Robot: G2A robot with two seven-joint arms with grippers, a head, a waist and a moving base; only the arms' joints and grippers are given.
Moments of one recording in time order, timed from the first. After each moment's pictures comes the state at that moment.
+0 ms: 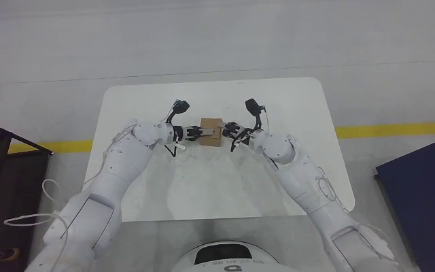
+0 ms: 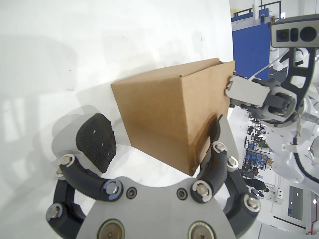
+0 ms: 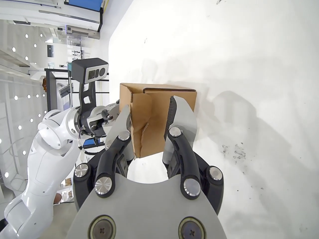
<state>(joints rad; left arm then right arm) 0.72 -1.38 -0.86 -0.59 0.19 -0.49 -0.86 -1.11 -1.34 1.07 -1.22 -0.17 0.09 0.51</state>
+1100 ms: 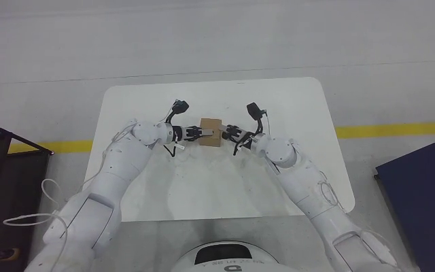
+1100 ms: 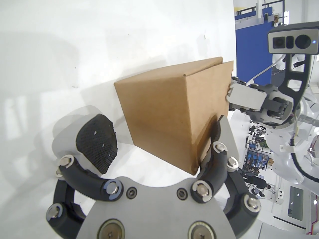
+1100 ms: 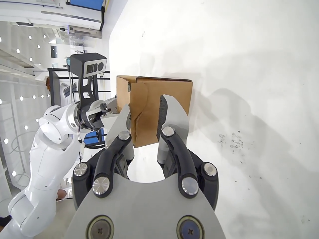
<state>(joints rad) 0.71 -1.37 -0.87 -0.59 0.20 -0.49 -0.87 -1.17 -1.33 1.10 -1.26 -0.16 0.08 0.54</state>
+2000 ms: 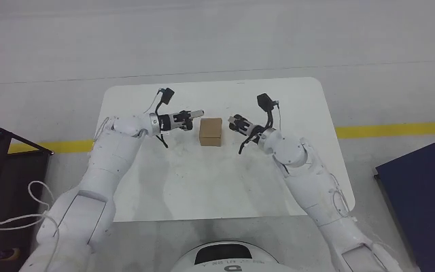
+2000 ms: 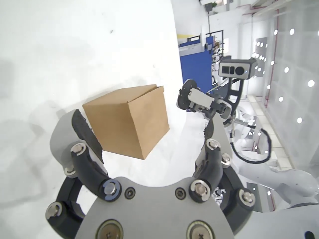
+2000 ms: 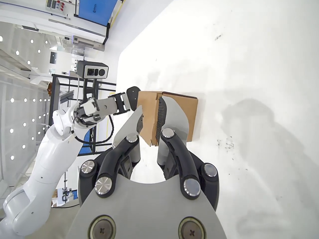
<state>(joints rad) 0.67 -1.34 -1.02 -0.52 -0.14 -0.55 -1.04 -1.27 -1.29 1.19 -1.54 -0.30 0.13 0.51</state>
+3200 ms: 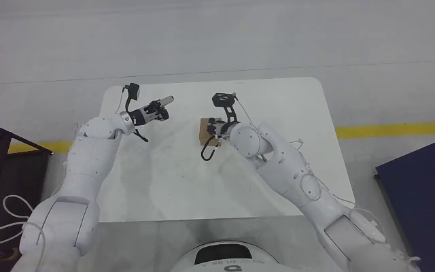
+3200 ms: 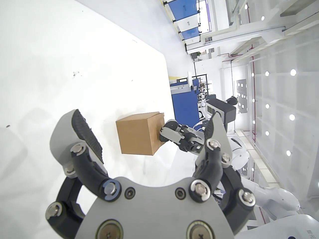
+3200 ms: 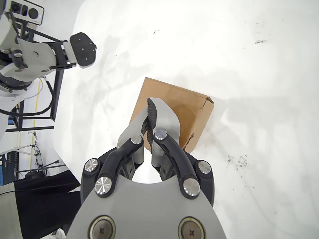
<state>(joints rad) 0.71 -1.26 -1.17 -0.51 -0.18 -0.58 -0.98 -0.99 -1.37 0.86 -1.36 -0.61 0.30 0.64</state>
